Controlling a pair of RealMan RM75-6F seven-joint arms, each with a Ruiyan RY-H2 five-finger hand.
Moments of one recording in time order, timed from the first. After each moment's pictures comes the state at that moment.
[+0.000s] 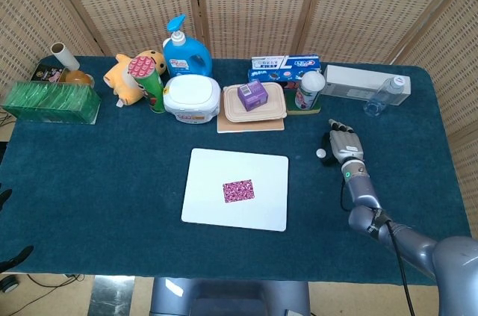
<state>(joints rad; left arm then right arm) 0.11 -0.98 0.05 -1.77 1.67 1.68 0.00 0.86 -1.60 0.20 -1.00 -0.57 0.64 -0.36</state>
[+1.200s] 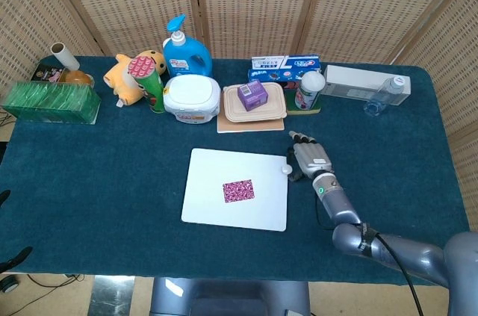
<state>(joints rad) 0.11 -0.97 0.05 -1.76 1.68 1.69 -0.04 0.91 -1.52 0.20 -1.43 -0.56 0.78 -0.46</state>
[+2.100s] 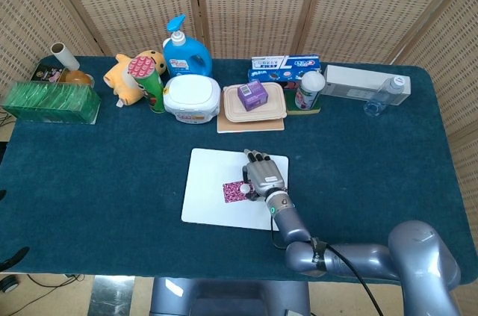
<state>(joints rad) 0.11 -0.95 0.05 -1.74 1.68 1.70 -0.09 1.07 -1.73 0.22 -1.50 -0.37 0.98 -0.68</state>
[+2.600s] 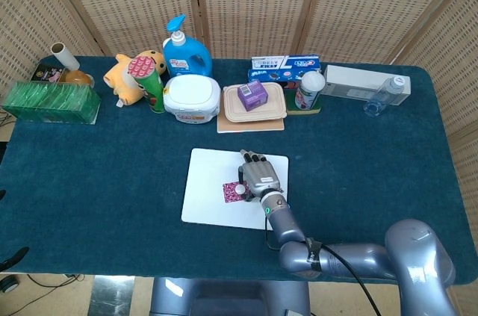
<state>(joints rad) 0.11 -0.96 0.05 -1.74 1.68 1.70 -0.09 1.09 -1.74 0.25 -1.53 -0.31 1.01 -0.71</state>
